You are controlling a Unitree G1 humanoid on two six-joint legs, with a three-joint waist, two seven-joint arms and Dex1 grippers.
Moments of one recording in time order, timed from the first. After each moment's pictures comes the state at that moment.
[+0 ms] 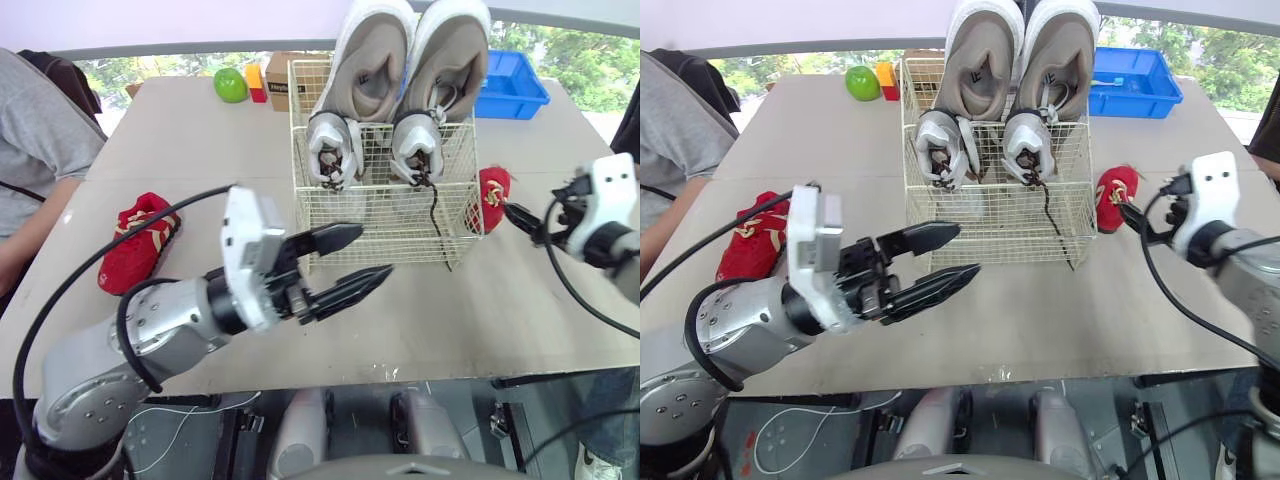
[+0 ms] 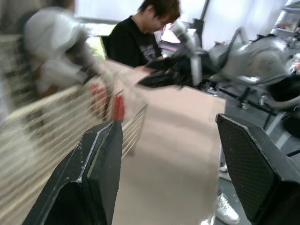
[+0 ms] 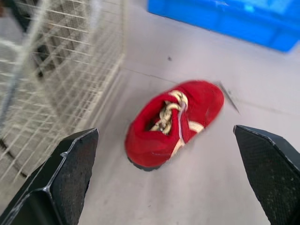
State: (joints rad) left arm -0.29 0.78 0.08 -0.95 -1.34 0.73 -0.18; right arm -0.35 -0.63 -0.29 -0.46 0.68 1.09 0.12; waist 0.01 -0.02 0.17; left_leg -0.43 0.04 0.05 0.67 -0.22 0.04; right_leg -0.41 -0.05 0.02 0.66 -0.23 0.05
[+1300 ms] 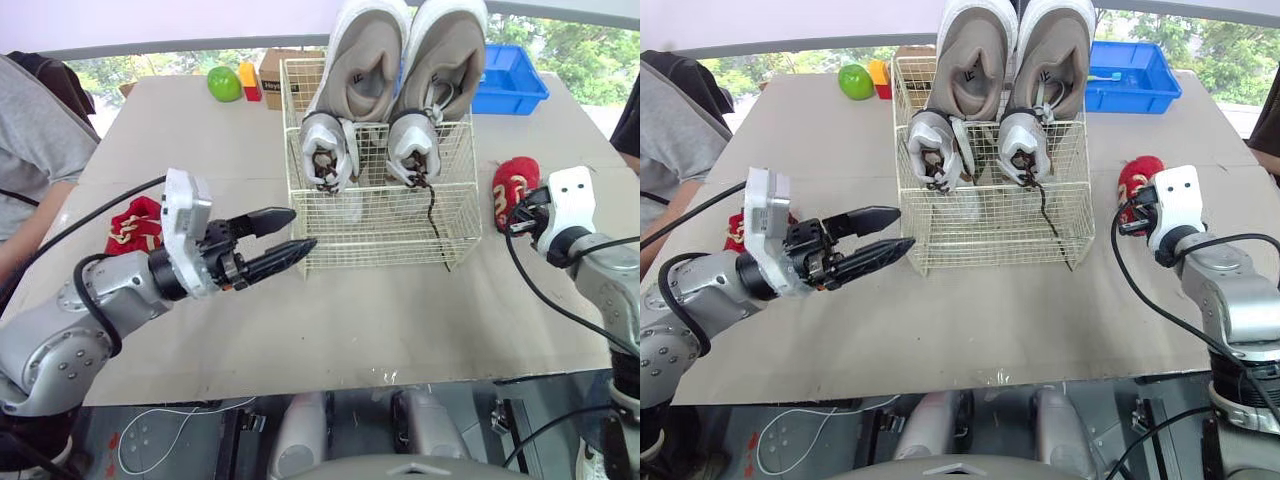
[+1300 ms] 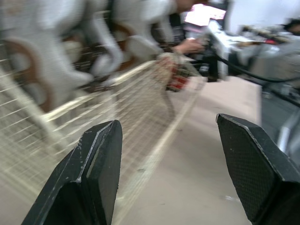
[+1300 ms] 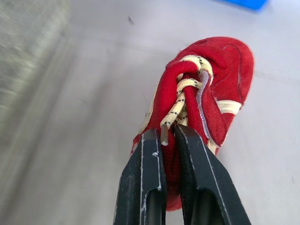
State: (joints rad) left arm -0.07 0.93 0.27 -0.57 -1.15 0.57 -0.71; right arm -0.33 -0.66 -0.19 -0.40 0.39 0.97 0.28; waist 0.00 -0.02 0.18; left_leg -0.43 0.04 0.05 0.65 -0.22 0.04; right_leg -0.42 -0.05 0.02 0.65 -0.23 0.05
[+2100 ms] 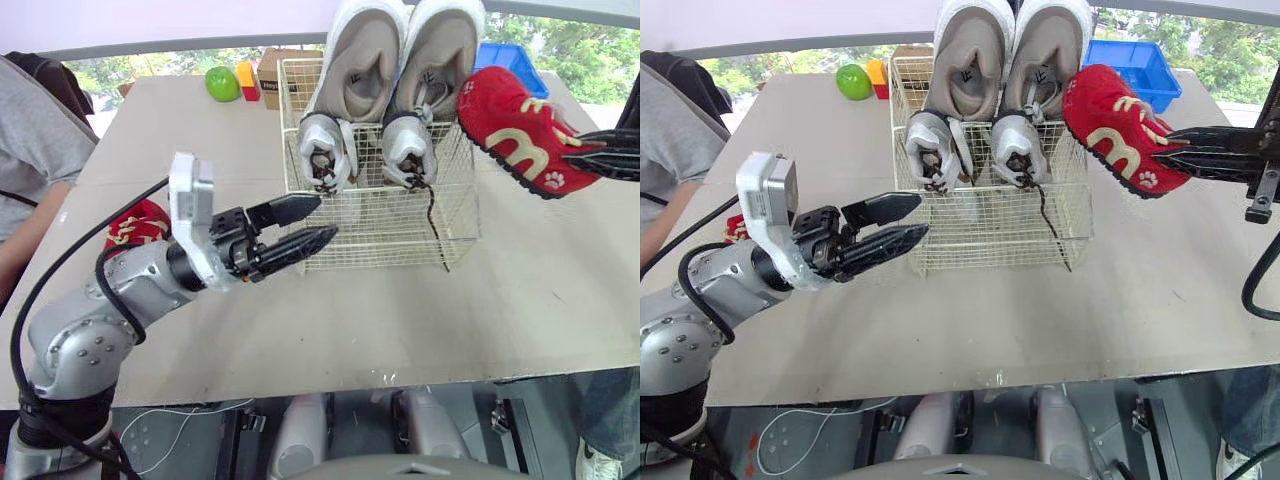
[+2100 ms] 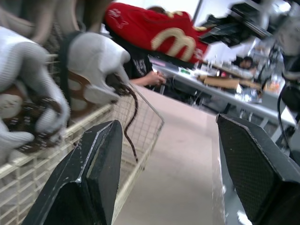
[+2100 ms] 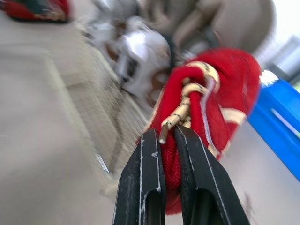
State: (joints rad) left arm -0.26 0.80 0.25 -0.51 -1.33 0.71 -0.60; right arm -0.57 -1.27 -0.42 -0.39 0.87 0.86 1.15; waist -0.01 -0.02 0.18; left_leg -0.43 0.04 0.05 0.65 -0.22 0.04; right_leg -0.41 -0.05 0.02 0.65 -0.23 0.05
